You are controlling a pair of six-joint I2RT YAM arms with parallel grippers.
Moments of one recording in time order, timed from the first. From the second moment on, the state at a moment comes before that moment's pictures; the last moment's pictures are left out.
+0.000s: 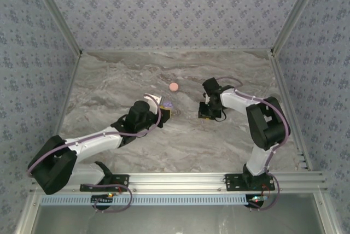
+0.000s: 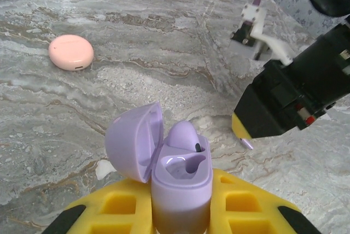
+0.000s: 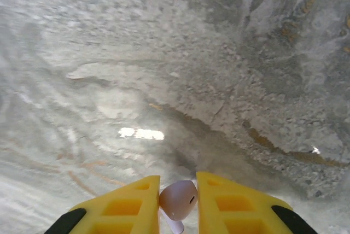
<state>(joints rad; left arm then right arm) -0.77 1.27 0.55 0.29 0.04 -0.37 0.42 1.76 1.07 -0.64 -0.24 0.48</state>
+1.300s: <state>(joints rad) -0.81 1.28 0.55 0.54 0.15 -0.37 0.49 1.40 1.14 -0.34 -0.58 0.61</state>
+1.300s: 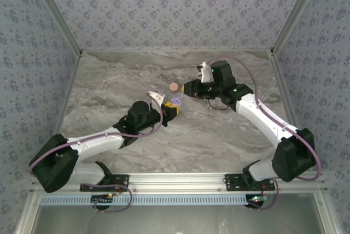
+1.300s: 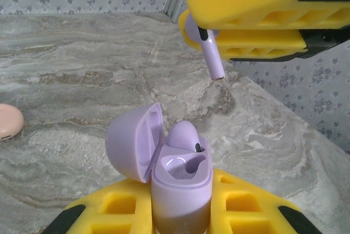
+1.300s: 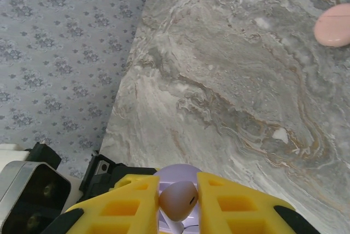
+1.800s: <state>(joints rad) -0.81 1.27 0.55 0.63 0.19 -0.42 0.52 1.37 1.15 -0.31 -0.58 0.61</state>
